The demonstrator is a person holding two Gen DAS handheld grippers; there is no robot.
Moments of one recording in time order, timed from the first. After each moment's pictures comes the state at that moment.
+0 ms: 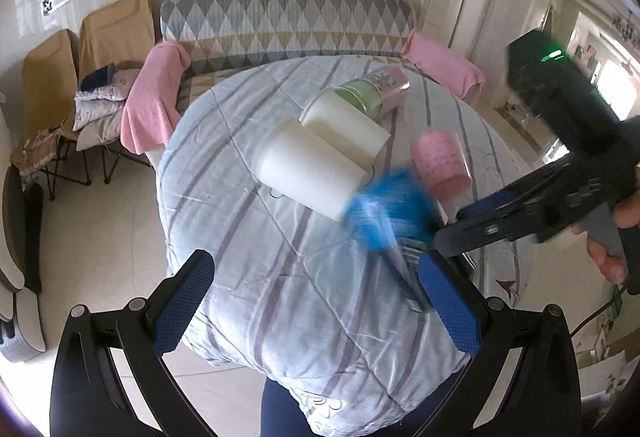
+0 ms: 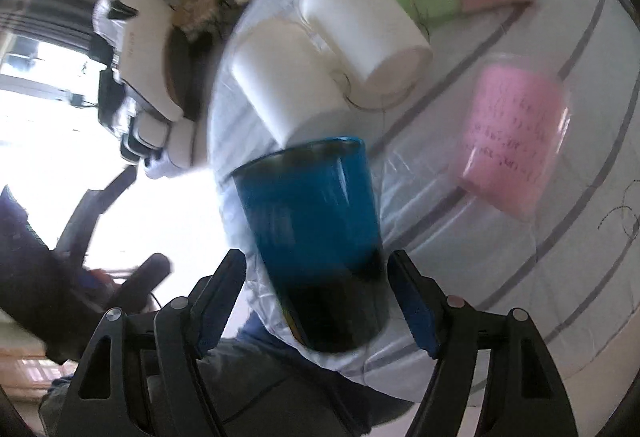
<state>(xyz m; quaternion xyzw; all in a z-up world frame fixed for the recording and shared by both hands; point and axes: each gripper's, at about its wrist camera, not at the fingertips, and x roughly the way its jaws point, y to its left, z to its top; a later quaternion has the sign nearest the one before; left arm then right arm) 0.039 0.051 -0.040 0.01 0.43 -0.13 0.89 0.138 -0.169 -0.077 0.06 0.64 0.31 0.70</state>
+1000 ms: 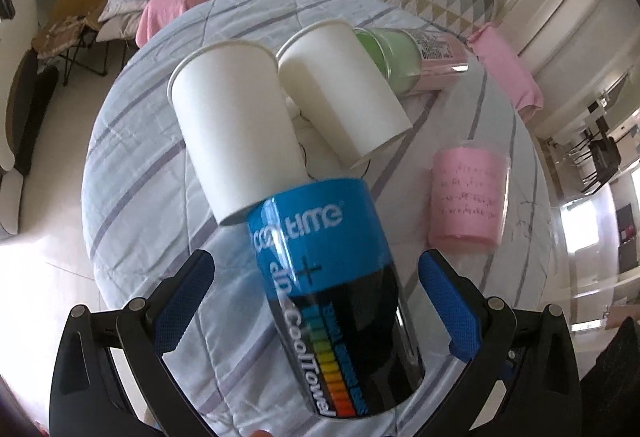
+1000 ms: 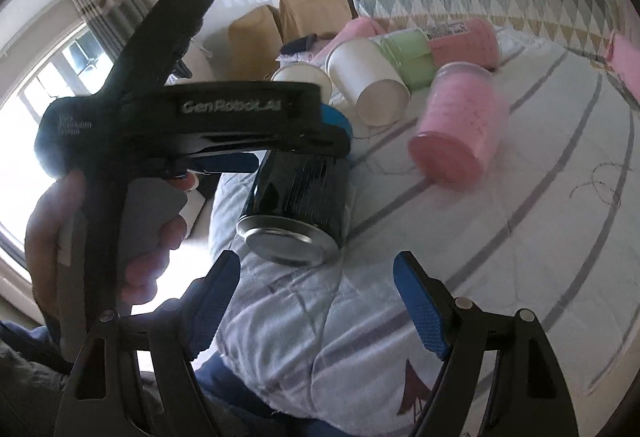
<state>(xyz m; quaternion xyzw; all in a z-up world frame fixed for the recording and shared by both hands) 0.116 -0.016 -0.094 -0.11 0.54 -0.02 0.84 0.047 -0.202 -0.098 0.05 0.43 0.33 0.84</state>
